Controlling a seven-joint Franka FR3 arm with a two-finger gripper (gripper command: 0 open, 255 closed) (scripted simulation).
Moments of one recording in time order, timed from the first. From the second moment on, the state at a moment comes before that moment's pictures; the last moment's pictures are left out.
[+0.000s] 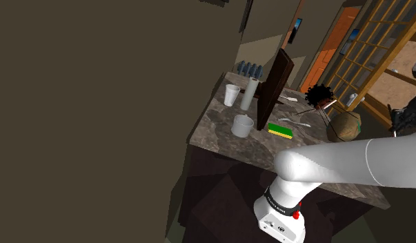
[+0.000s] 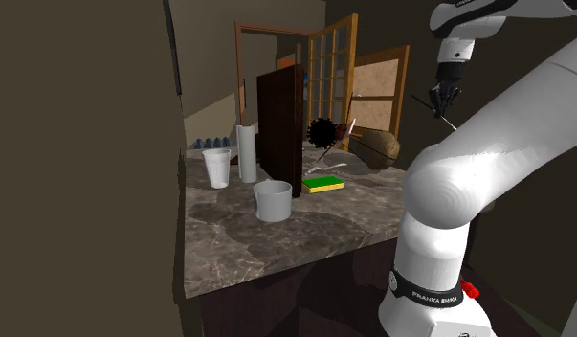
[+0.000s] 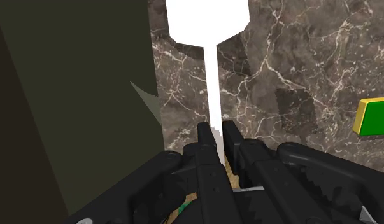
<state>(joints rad) -0.57 -0.71 -1.10 -1.89 -0.59 1.59 -0.44</state>
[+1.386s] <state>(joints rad) -0.58 -0.76 -1.22 -2.14 -0.70 1.82 -0.39</state>
